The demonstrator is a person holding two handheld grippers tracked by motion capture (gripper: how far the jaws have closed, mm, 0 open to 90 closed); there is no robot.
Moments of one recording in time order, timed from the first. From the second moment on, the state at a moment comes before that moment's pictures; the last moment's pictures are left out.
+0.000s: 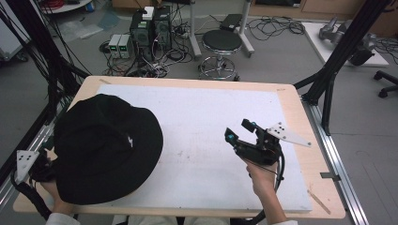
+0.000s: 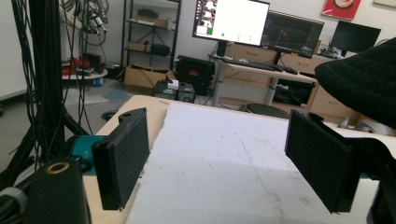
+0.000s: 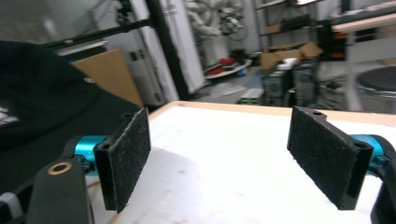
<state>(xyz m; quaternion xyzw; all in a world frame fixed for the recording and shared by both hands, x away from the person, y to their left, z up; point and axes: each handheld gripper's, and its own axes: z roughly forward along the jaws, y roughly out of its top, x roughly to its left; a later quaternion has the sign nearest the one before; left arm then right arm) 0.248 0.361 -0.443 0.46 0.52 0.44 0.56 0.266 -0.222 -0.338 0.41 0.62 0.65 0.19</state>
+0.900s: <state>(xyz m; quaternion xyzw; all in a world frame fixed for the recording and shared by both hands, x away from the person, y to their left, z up) 0.249 0.358 -0.443 0.47 0.52 0.44 0.56 0.257 -0.257 -0.425 0.51 0.54 0.51 0.43</state>
